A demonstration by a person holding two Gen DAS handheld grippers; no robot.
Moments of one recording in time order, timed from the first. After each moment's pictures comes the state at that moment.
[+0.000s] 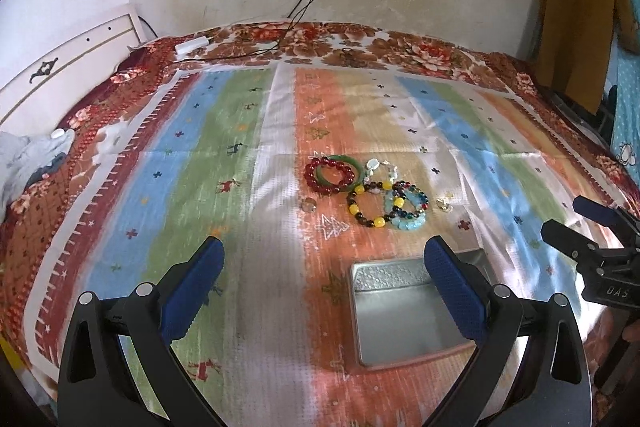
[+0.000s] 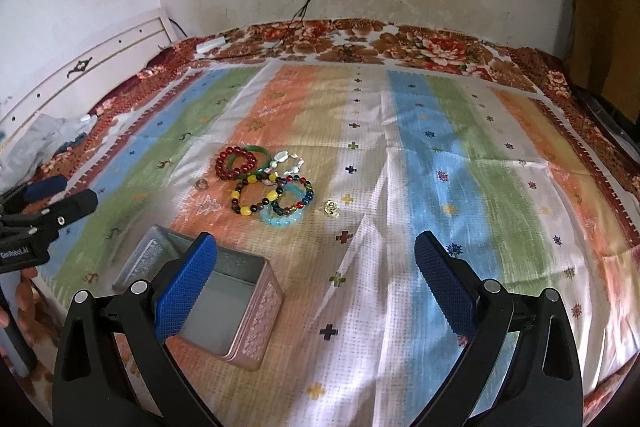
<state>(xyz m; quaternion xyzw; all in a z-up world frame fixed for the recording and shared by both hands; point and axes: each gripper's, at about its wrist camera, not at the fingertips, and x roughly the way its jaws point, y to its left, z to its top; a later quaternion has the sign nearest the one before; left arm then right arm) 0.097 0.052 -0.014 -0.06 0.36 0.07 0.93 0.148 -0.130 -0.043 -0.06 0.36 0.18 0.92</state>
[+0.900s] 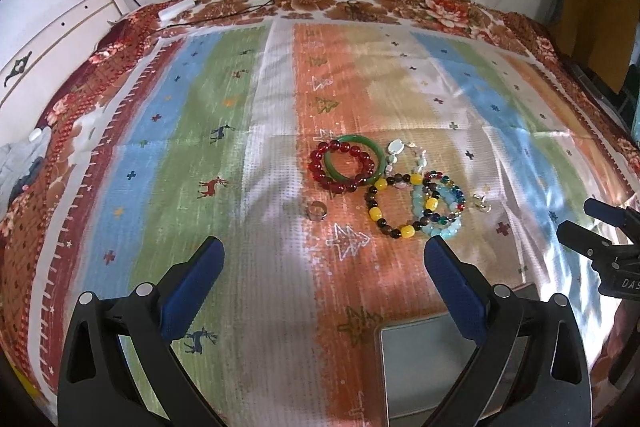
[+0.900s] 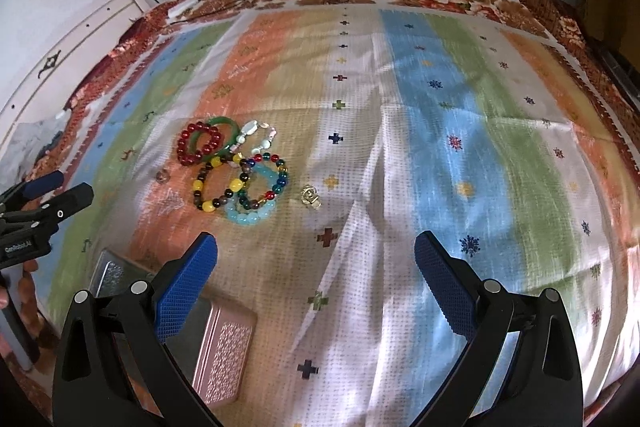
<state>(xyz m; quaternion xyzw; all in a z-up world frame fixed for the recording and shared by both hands) 0.181 0.071 -0.044 -0.05 0.45 0.07 0.89 0.229 -0.128 -0.076 -0.04 0.46 0.16 0.87</state>
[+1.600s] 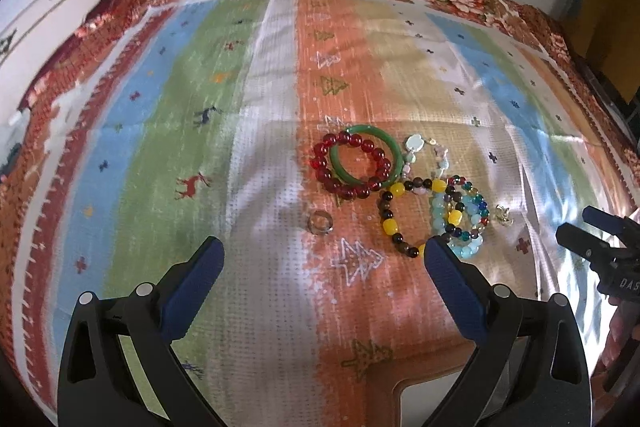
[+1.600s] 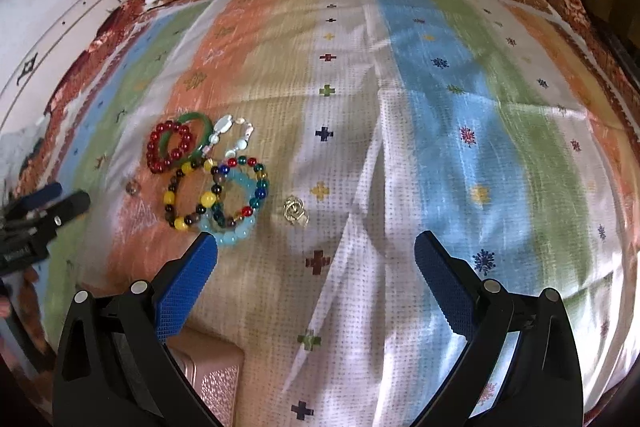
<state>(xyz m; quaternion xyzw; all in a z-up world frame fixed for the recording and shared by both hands) 0.224 0.089 -0.074 -0.09 0.49 0.06 0.87 0.275 -0.121 -0.098 -0.03 0.51 0.14 0.85</state>
